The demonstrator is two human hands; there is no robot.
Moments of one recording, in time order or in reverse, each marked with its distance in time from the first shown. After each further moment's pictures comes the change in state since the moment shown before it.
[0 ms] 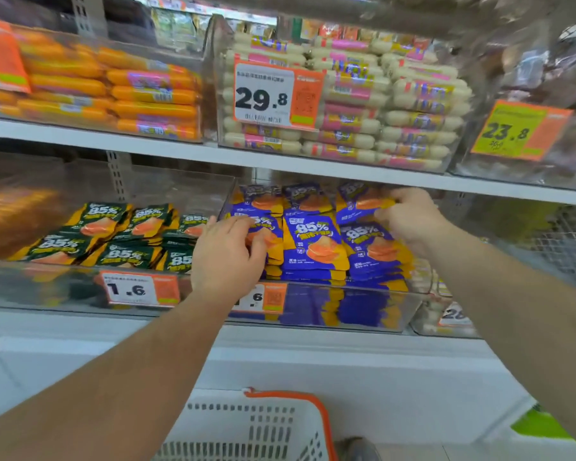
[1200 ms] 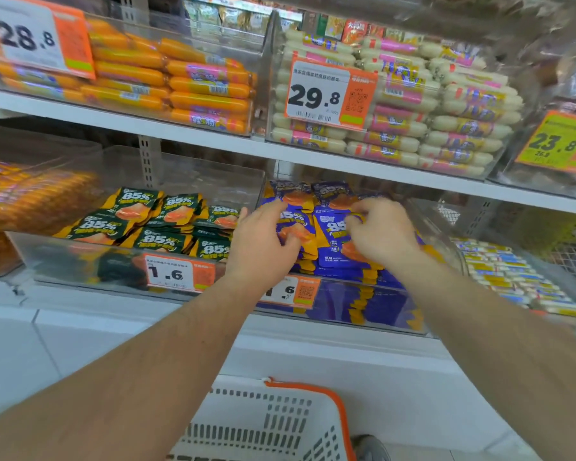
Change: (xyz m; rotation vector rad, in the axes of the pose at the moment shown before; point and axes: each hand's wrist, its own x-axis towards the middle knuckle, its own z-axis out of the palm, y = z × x) left_hand -0.002 0.008 -0.031 -0.299 -0.064 -0.091; right_hand -0.052 -0.033 0.074 -0.611 0.047 -0.288
